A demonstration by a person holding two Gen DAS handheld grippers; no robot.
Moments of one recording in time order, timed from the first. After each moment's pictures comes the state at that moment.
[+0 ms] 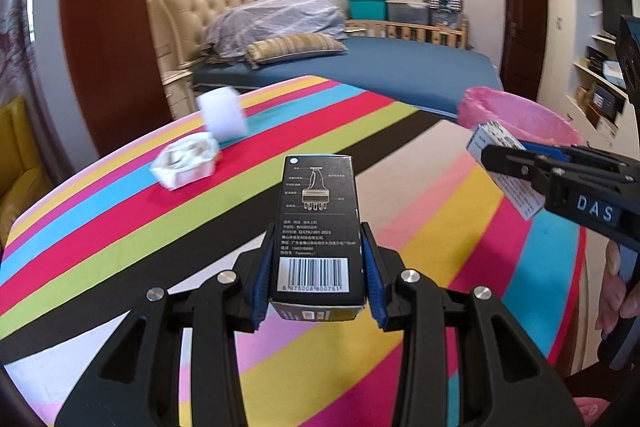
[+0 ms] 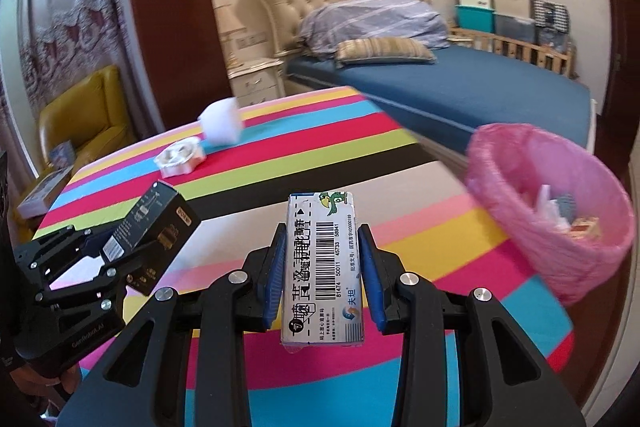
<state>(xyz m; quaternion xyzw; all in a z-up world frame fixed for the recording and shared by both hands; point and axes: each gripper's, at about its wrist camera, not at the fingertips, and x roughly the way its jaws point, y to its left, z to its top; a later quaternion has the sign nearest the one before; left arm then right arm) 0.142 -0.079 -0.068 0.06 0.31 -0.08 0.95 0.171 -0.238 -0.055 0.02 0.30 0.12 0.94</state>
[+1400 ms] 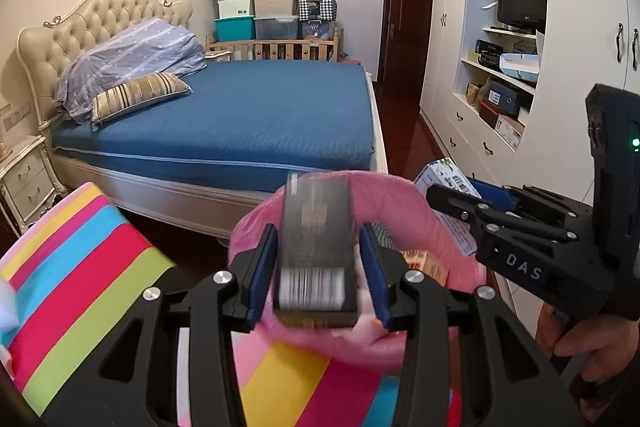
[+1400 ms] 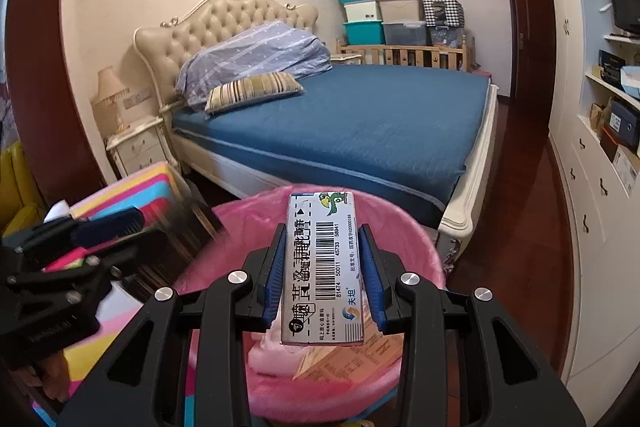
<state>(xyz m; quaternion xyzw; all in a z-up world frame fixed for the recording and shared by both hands) 0.299 -0.357 -0.030 0.08 0.28 -0.31 0.91 0.249 -0.483 -0.038 0.08 0.26 -0.04 0.96</state>
